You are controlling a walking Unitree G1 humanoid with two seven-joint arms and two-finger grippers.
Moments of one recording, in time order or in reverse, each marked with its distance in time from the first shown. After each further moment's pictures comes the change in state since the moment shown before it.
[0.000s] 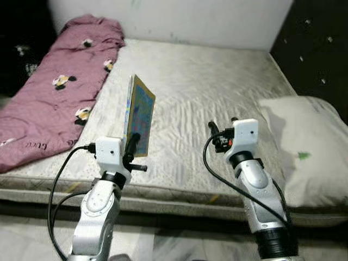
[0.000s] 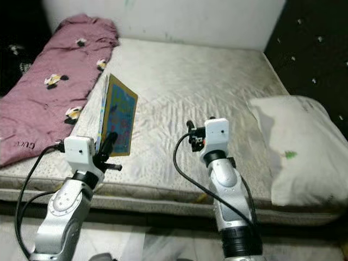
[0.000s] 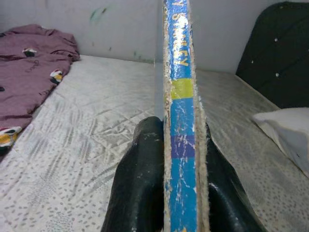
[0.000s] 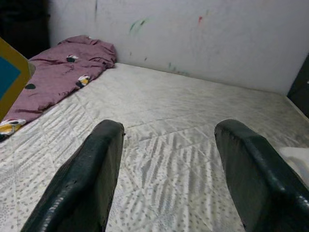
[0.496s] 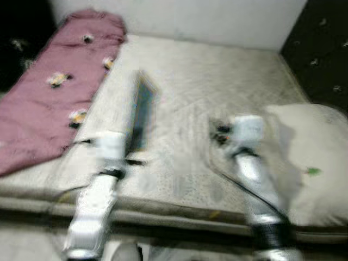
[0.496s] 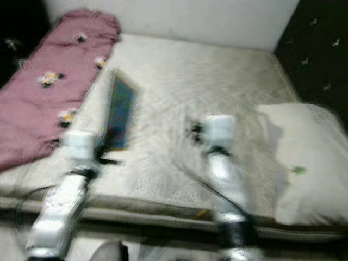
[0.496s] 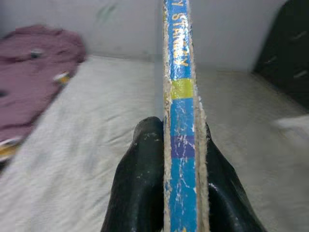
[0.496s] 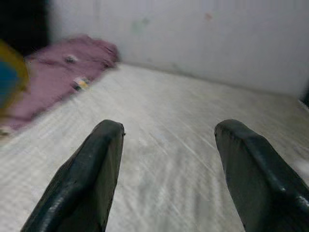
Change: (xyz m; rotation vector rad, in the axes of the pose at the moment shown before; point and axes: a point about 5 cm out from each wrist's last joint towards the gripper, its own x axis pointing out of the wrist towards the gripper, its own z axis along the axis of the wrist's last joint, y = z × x) left arm 0.000 0.016 -0.001 0.037 0.020 0.075; right arm 0.011 0.016 0.008 0.017 -0.027 0.051
